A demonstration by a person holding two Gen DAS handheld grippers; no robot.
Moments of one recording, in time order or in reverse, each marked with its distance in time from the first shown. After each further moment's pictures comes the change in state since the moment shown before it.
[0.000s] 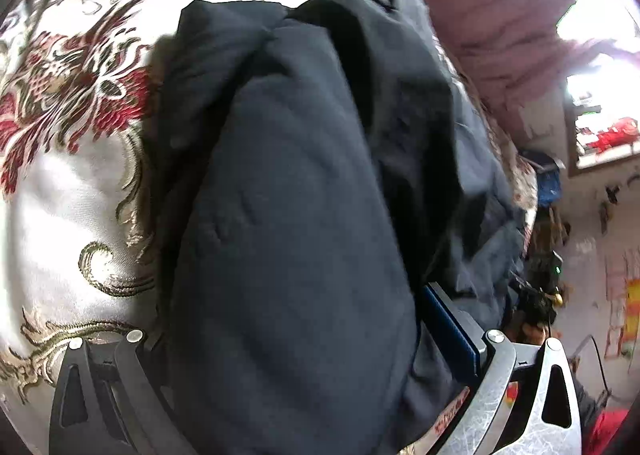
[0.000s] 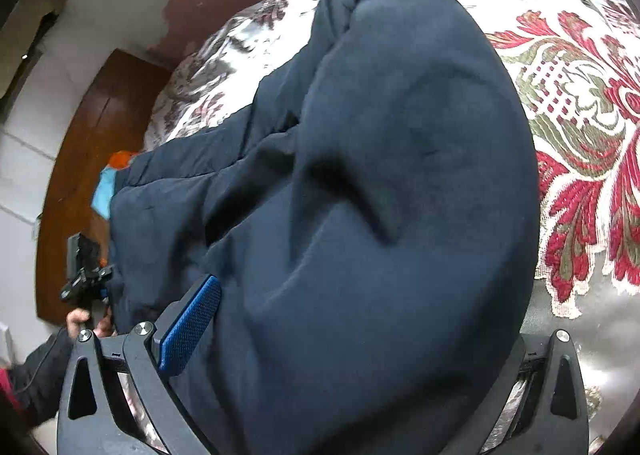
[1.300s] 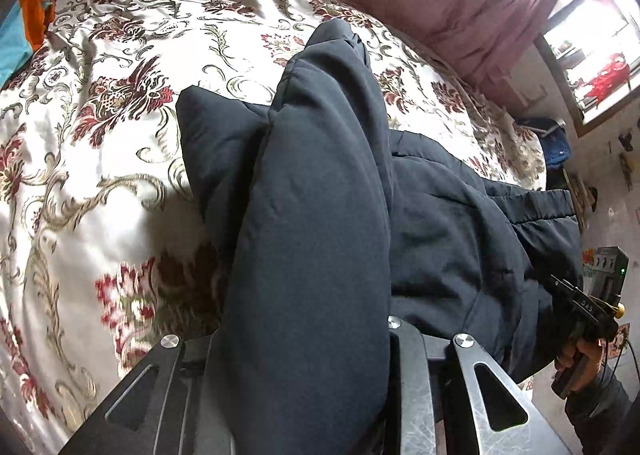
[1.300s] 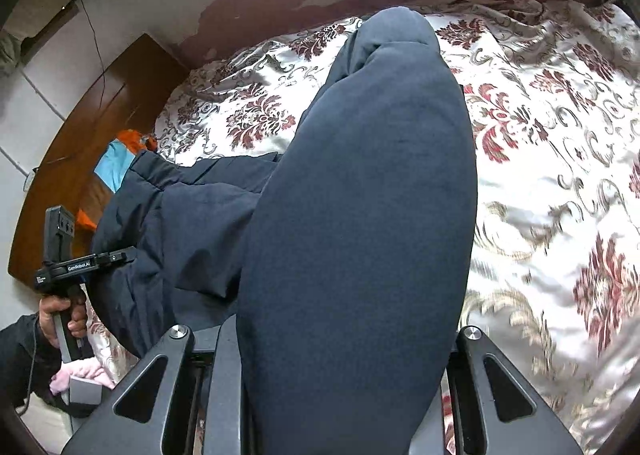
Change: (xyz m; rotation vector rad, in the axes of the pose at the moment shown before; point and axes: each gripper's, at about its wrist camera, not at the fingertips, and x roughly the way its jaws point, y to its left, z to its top) left arm -0.098 -0.097 -0.129 0.165 -0.108 0.152; right arm -0.187 0.081 -0.114 -0.137 -0.130 -0.142
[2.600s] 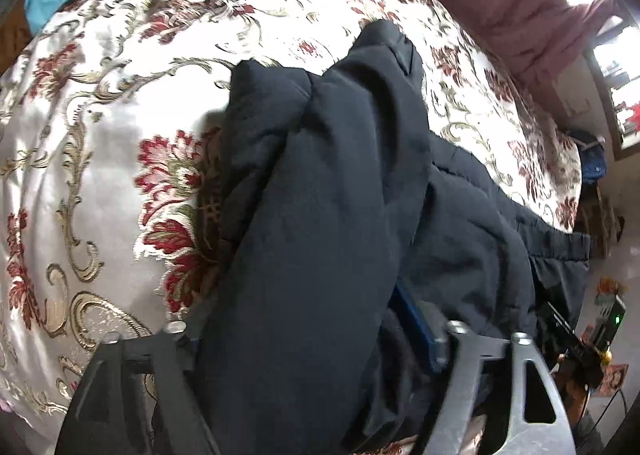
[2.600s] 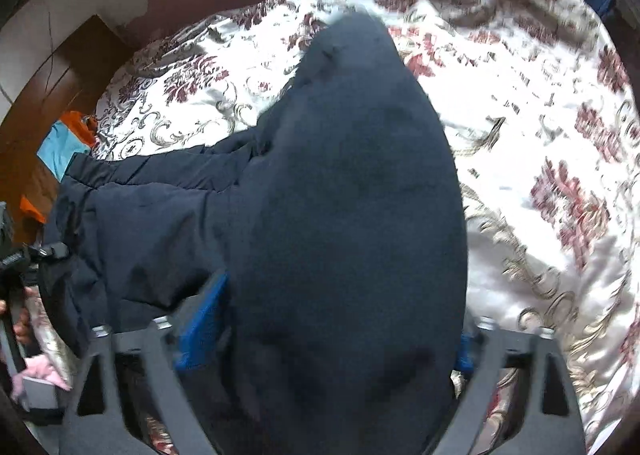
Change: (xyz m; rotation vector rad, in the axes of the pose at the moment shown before) left arm 0.005 0.032 -0.069 -0.165 0.050 0.127; right arm 0.020 -0.015 -0.076 0.010 -0.007 -0.264
